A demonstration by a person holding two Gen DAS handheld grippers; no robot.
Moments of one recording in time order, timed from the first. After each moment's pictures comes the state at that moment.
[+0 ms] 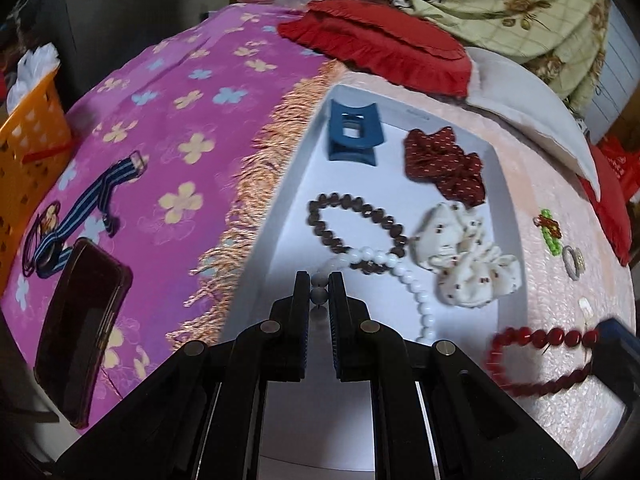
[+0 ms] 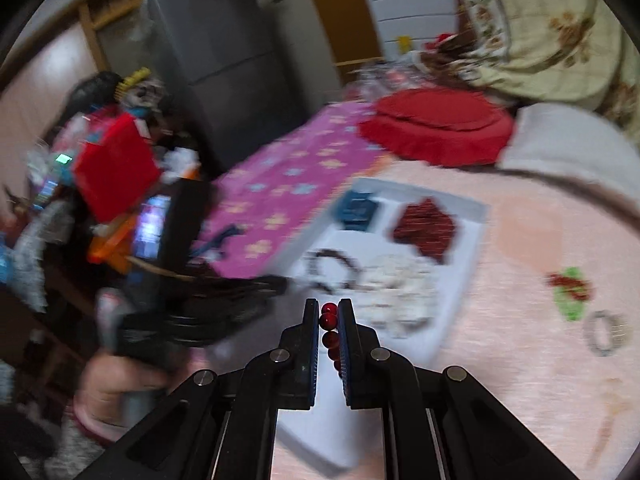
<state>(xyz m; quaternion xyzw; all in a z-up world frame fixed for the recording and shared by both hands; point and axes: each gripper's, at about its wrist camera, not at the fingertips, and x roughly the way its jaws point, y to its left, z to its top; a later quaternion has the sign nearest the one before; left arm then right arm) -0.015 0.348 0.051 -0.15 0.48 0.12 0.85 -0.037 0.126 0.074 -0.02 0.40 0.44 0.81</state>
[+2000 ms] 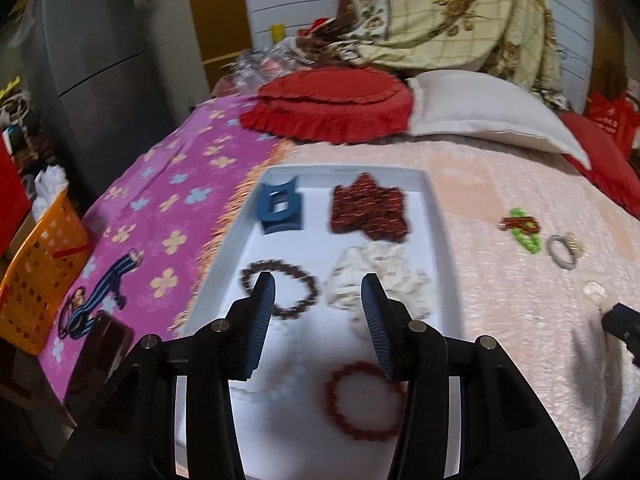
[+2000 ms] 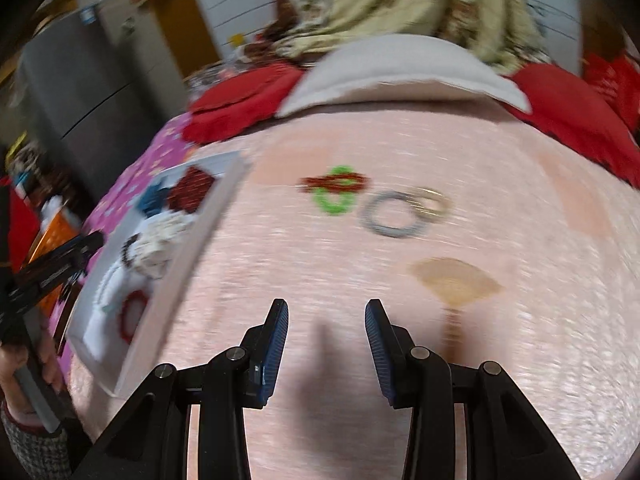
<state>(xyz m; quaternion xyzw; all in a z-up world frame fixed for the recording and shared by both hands) -0.011 0.235 0.091 0.00 0.38 0.13 0.92 0.004 -0.091 0.018 0.03 0.43 0.18 0.88</state>
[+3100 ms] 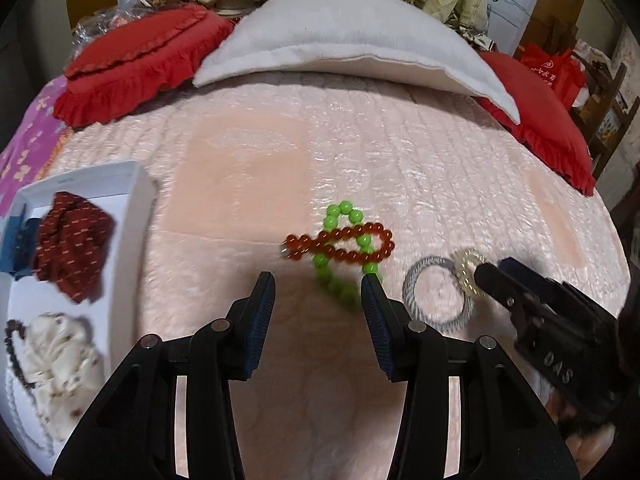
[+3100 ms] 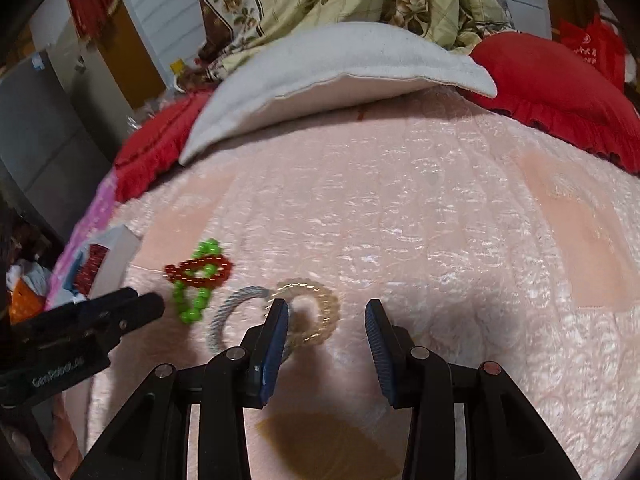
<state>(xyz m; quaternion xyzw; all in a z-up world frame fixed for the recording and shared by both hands) 0.145 0.084 0.032 -0.05 0.49 -0.04 0.87 0.131 -0.130 -0.013 0.05 0.43 0.14 0.89</state>
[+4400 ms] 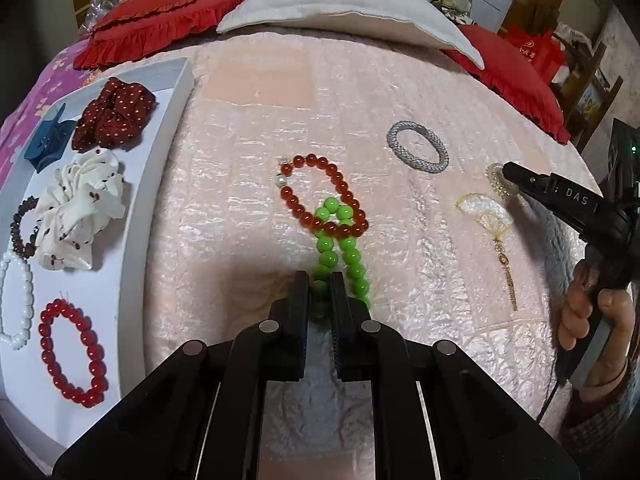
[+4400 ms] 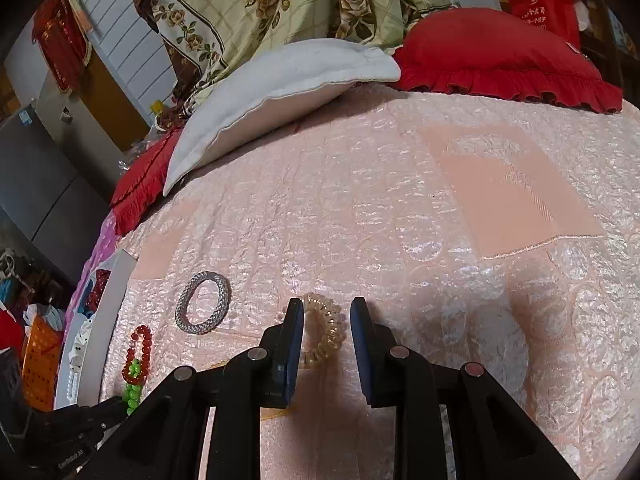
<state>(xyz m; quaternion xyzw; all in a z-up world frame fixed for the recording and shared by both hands) 0.030 0.096 0.021 -0.05 0.51 -0.06 0.86 0.094 -0.215 -0.018 0.14 0.41 0.13 0.89</state>
